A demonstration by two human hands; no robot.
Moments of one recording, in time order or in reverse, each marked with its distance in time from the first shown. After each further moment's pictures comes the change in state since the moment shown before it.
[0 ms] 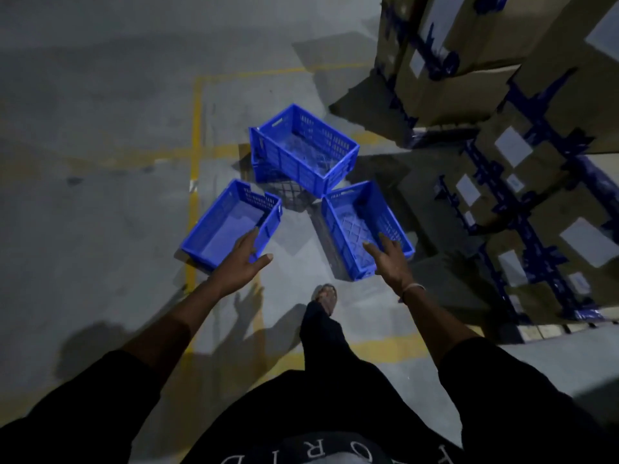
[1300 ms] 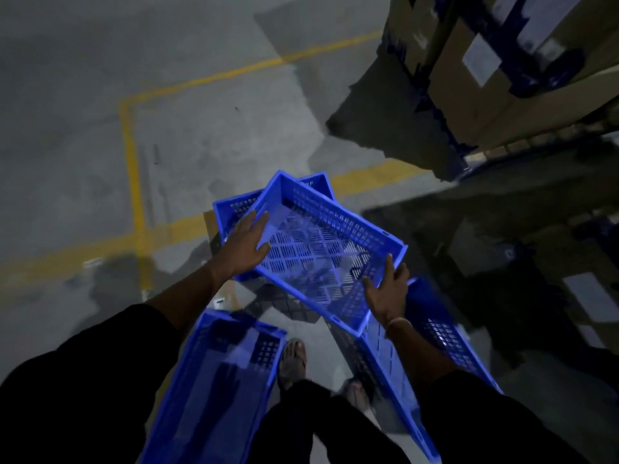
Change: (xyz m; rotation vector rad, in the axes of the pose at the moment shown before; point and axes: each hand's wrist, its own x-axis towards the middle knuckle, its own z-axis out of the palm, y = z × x) left_hand 0.894 -0.022 -0.164 0.578 -0.186 0.150; right_hand 0.720 -0.154 0.140 -0.210 0.214 0.259
